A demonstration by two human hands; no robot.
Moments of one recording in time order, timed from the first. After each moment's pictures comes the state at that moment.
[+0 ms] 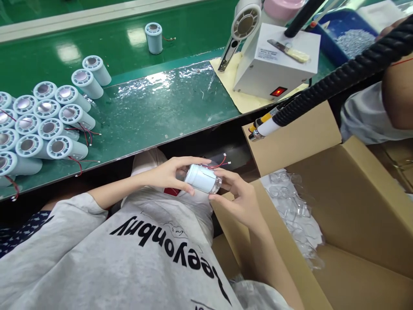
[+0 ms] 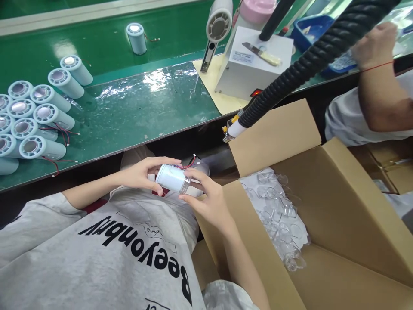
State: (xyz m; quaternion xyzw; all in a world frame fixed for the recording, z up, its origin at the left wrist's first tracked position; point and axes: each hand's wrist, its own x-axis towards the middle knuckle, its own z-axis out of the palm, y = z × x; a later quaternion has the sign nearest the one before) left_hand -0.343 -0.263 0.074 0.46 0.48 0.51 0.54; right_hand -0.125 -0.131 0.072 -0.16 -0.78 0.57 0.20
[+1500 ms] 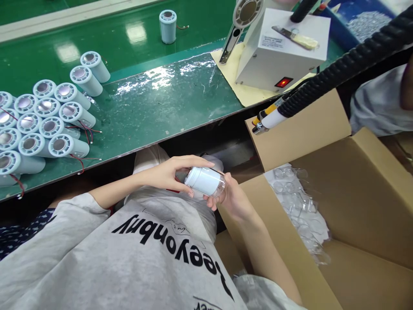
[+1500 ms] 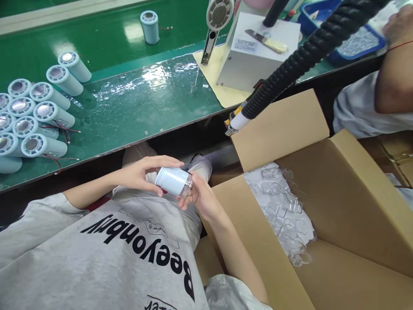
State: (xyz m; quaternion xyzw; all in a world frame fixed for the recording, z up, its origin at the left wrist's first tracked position) left_hand -0.345 -0.270 0.078 0.59 0.46 0.48 0.46; right_hand -0.144 -0.151 0.074 -0.29 -0.47 0.83 -0.01
